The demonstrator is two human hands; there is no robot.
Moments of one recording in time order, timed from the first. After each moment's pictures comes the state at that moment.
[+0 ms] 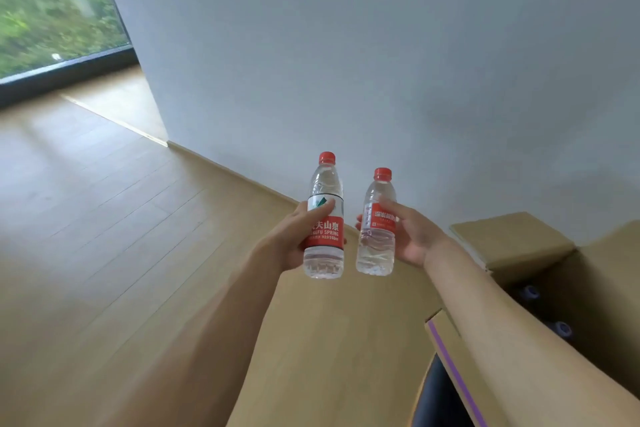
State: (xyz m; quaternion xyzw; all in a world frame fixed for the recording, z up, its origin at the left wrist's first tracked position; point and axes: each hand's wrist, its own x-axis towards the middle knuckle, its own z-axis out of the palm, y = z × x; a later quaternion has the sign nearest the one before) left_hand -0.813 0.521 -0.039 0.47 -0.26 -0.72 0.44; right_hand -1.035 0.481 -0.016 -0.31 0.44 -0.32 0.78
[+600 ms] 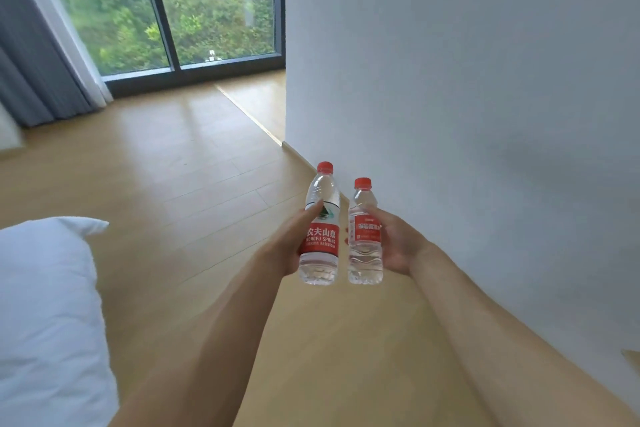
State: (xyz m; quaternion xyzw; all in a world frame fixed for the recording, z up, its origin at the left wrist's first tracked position) left_hand -0.590 0.579 -0.034 0.56 -0.15 -0.59 0.56; right_hand -0.756 0.465 -0.020 -0.43 0.33 -0.12 0.83
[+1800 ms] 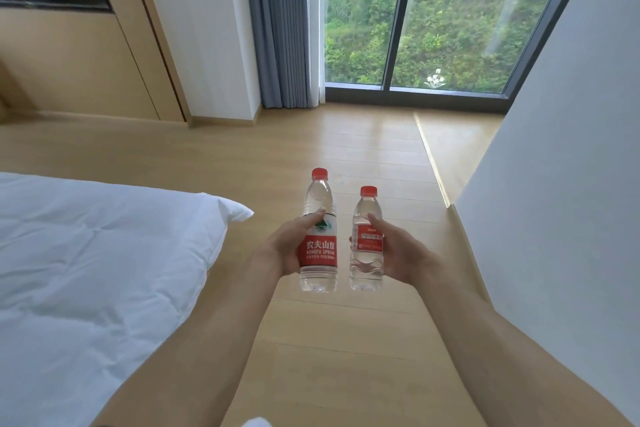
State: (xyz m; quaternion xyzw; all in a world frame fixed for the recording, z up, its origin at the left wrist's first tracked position) left_hand -0.281 0.488 -0.035 0.55 0.05 -0.40 0.74; right_hand -0.335 0.270 -0.042 -0.55 0.17 0.21 0.79
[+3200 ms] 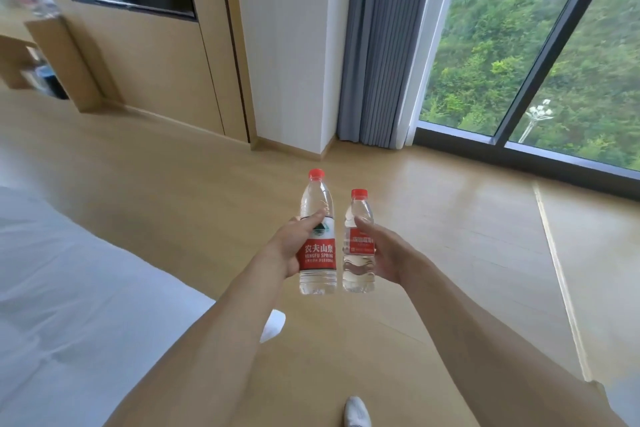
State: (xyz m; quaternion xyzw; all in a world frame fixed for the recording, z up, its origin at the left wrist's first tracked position) left_hand 0.319 0.538 -0.037 0.56 0.16 -0.19 0.79; right_hand 0.343 0.341 -0.056 -0.58 0.03 0.32 0.75
